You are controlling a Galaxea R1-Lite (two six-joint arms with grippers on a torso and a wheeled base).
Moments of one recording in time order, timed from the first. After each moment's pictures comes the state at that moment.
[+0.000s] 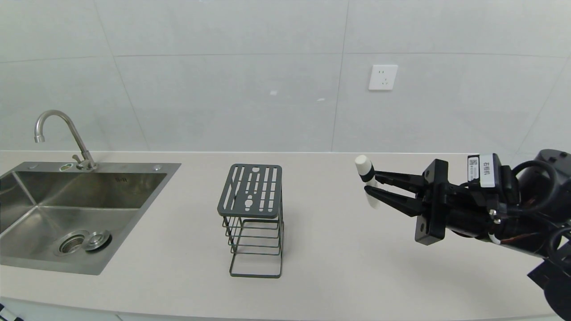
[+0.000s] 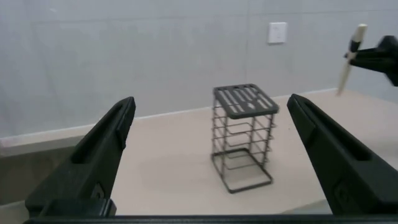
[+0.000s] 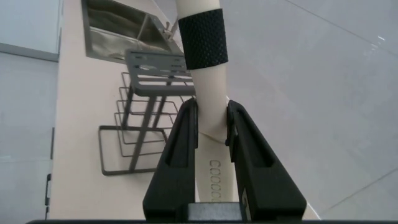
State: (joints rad) left arm -0.03 0.16 -0.21 -0.25 -0.37 -0.10; right arm 0.39 1.74 -0.40 -1.41 0.78 -0.40
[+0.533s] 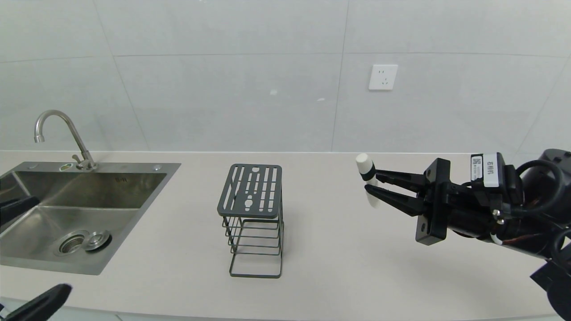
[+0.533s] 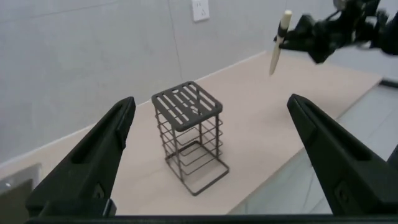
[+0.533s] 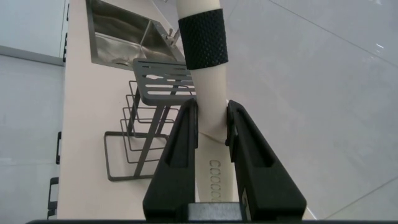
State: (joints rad) left arm -0.15 0.64 -0.37 -0.38 -0.60 0.18; right arm 0.40 1.73 -0.40 -1.41 0.76 -0.40
